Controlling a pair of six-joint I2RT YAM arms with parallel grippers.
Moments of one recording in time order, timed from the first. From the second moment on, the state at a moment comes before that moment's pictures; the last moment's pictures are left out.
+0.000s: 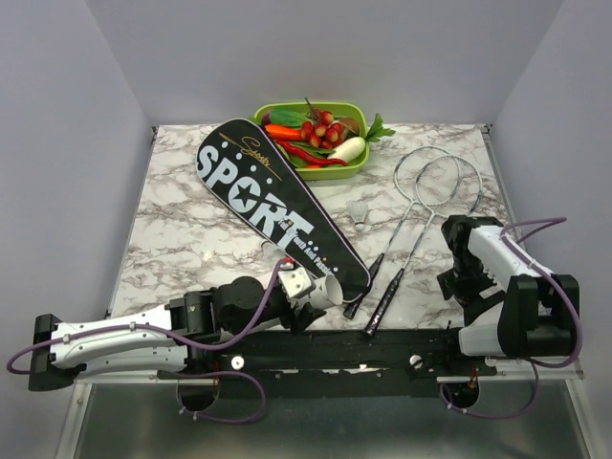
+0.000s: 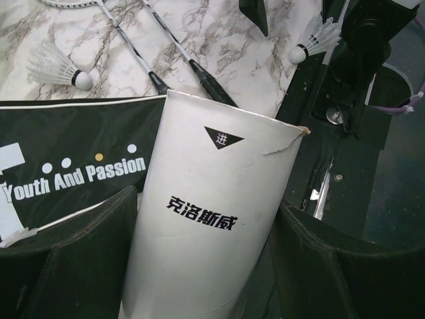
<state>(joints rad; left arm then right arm) -1.34 0.68 0.58 -0.18 -0.17 -0.11 0.01 1.33 0.77 -1.31 0.37 1.29</state>
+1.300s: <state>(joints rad) -1.34 0.83 0.67 -0.26 -0.32 -0.10 0.01 1.38 1.05 -1.07 0.41 1.03</state>
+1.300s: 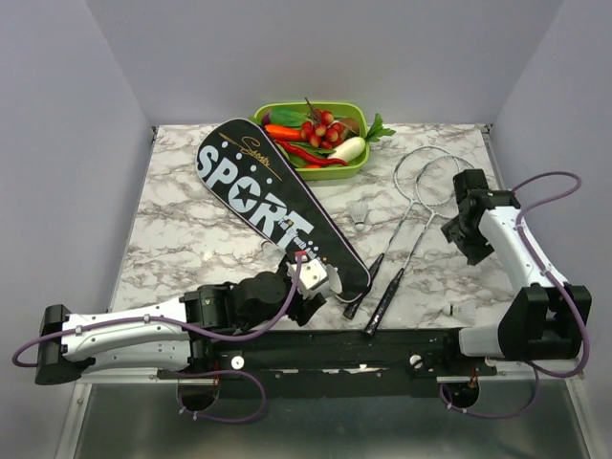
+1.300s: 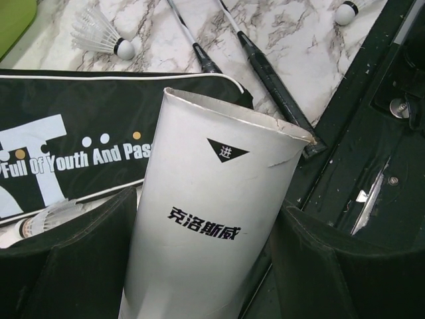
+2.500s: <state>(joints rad) -1.34 0.74 0.68 -0.31 -0.31 -0.11 0.01 1.30 0.69 -1.11 0.33 1.36</state>
